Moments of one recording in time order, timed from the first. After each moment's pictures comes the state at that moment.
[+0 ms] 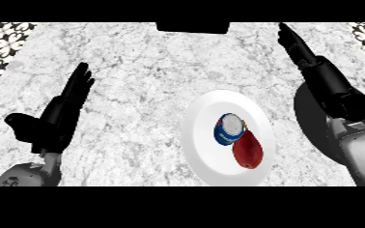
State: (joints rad) left arm -0.12 0.43 -0.24 -1.65 0.28 0.29 0.11; right arm -0.39 -0.50 0.20 -1.60 -0.11 0.00 0.04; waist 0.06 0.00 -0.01
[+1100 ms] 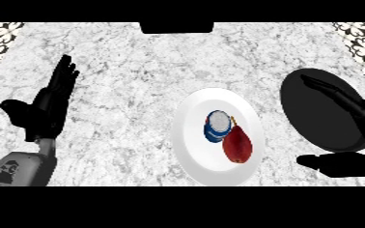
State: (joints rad) left arm -0.18 0.40 -0.12 -1.50 0.24 0.28 0.04; right arm -0.03 -0.70 0.12 -1.86 0.02 0.07 -0.10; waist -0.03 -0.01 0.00
